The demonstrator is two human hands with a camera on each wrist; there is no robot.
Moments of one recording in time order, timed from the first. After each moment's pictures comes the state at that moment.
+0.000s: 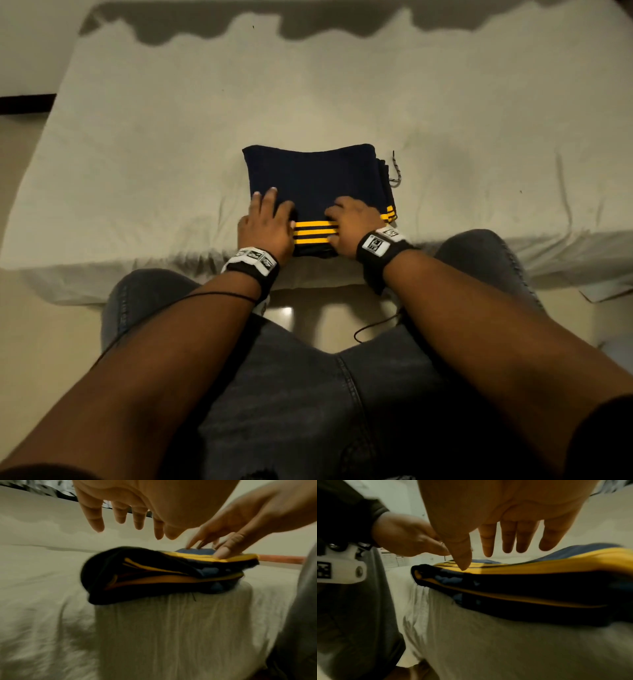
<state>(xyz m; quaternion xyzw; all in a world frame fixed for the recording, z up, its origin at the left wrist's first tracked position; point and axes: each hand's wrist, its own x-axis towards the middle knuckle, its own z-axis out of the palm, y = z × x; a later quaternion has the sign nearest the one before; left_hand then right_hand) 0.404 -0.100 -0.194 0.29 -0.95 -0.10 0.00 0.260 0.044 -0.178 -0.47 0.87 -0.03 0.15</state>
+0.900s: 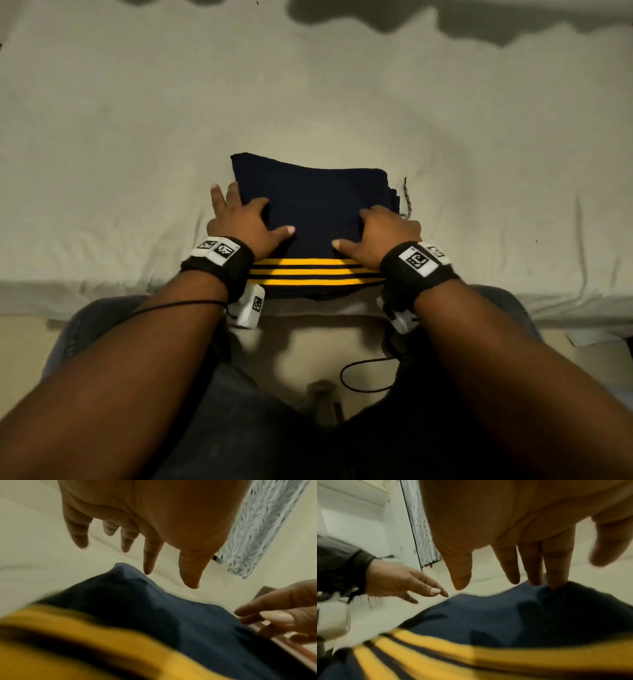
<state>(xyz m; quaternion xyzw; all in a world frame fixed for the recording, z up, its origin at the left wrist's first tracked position) 0.349 -0.169 -0.187 0.41 -0.88 -0.23 -0.11 0.186 0.018 -0.160 -0.36 0.90 0.02 0.22</state>
